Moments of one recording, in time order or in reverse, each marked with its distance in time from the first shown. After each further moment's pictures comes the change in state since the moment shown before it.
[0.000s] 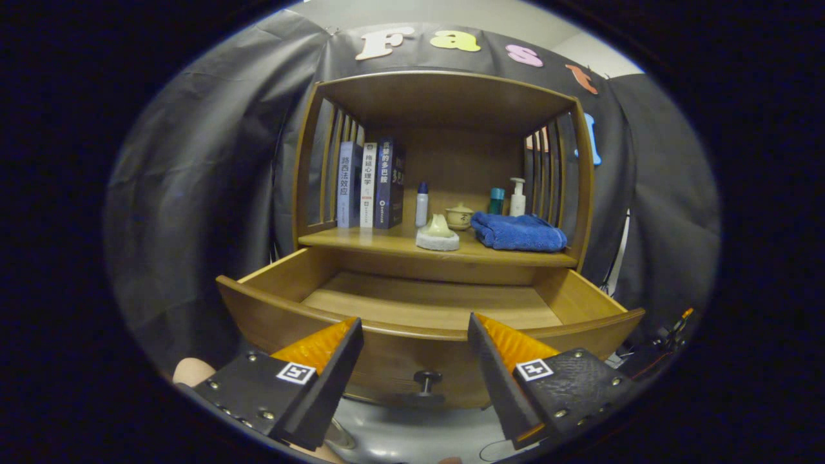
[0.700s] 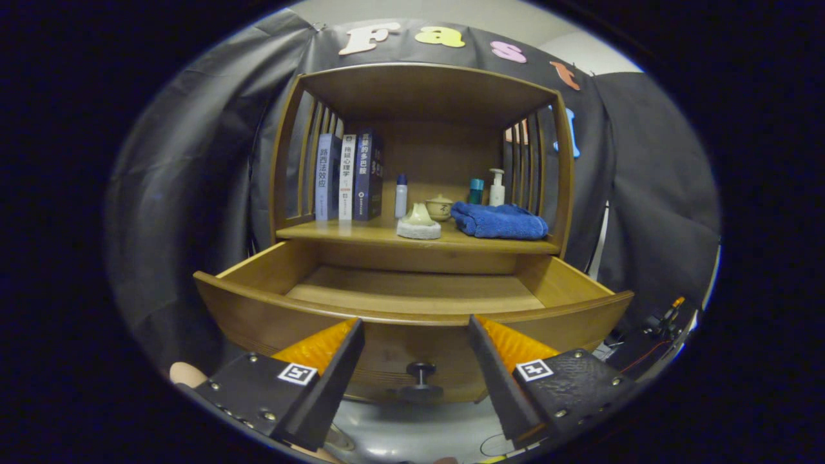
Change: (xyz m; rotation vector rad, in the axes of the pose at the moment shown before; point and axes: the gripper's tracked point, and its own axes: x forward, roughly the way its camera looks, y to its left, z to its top) arm 0.015 -0.012 -0.011 0.022 0.014 -0.094
